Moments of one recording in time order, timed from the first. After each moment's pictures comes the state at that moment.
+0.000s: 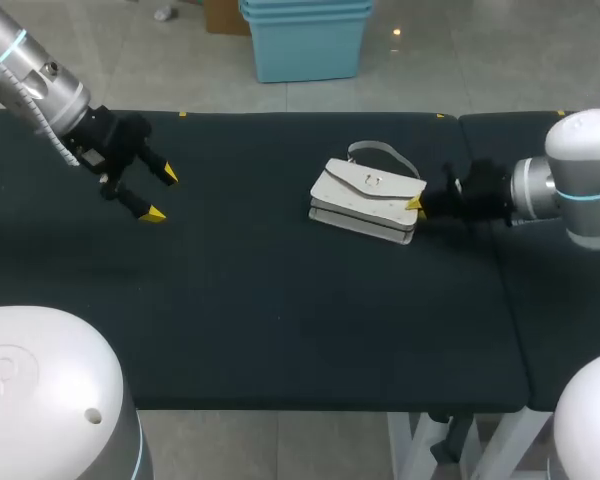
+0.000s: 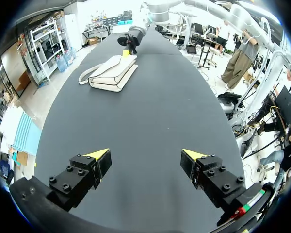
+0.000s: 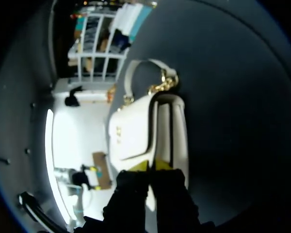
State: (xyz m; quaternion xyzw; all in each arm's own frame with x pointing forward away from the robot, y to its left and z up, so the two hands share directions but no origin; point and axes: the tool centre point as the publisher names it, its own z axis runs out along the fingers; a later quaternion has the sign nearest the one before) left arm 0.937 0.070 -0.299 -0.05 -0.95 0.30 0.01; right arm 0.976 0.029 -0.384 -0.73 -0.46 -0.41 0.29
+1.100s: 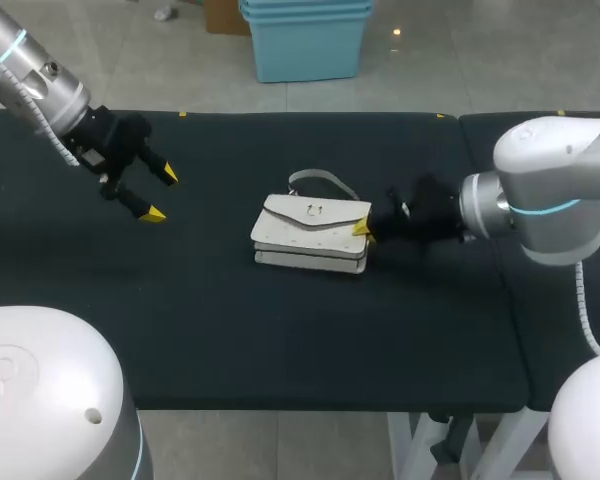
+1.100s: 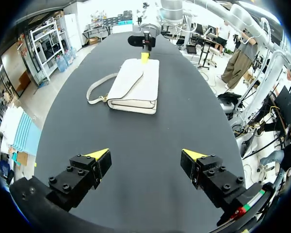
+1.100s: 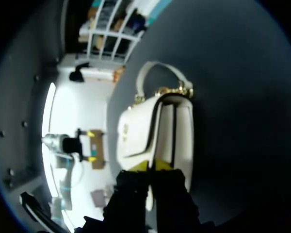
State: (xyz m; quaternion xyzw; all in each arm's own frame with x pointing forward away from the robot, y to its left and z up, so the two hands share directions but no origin) left arm 0.937 0.070 -0.299 -0.05 -0.95 0.30 0.01; right arm 0.900 0.134 -0.368 -0.67 -0.54 -0.41 0.30
